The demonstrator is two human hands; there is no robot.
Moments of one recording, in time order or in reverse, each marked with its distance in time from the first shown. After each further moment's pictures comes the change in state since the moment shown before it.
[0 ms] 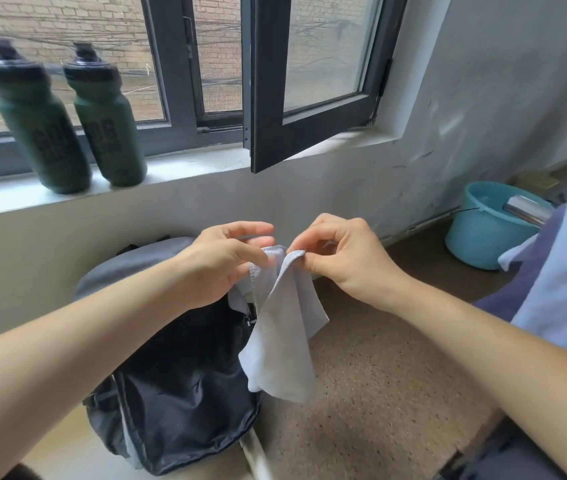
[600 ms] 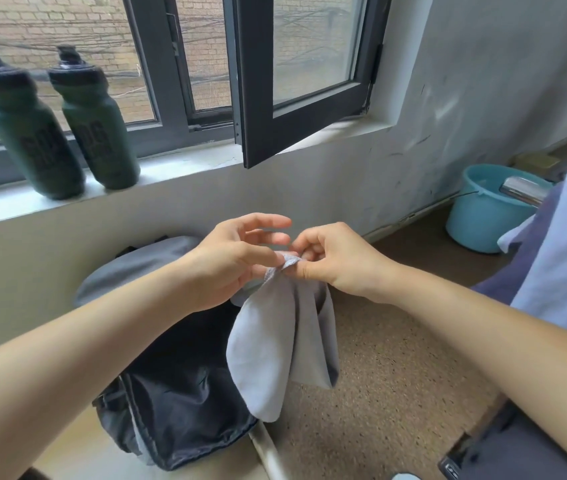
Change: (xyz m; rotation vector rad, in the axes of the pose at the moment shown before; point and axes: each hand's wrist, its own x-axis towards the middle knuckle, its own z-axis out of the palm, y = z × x) left_hand -0.007 -0.002 0.007 0.060 -0.228 0.105; right_hand 0.001 0.013 0.004 -0.015 -0.185 0.167
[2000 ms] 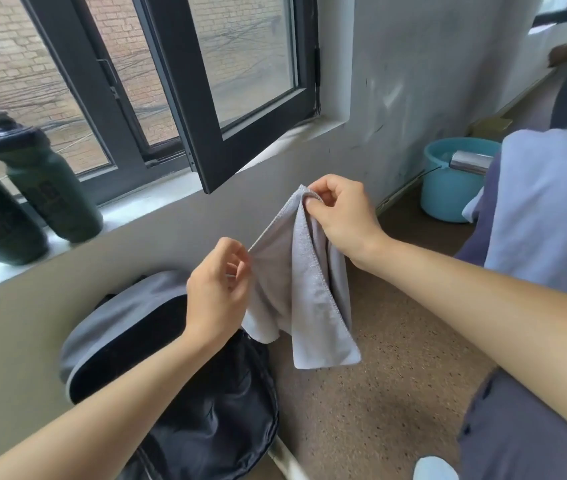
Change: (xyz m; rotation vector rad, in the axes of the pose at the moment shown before) left_hand 0.017 -0.048 0.011 0.849 0.488 0.542; right_hand 0.018 0.014 -0.039 0.091 0.780 -0.001
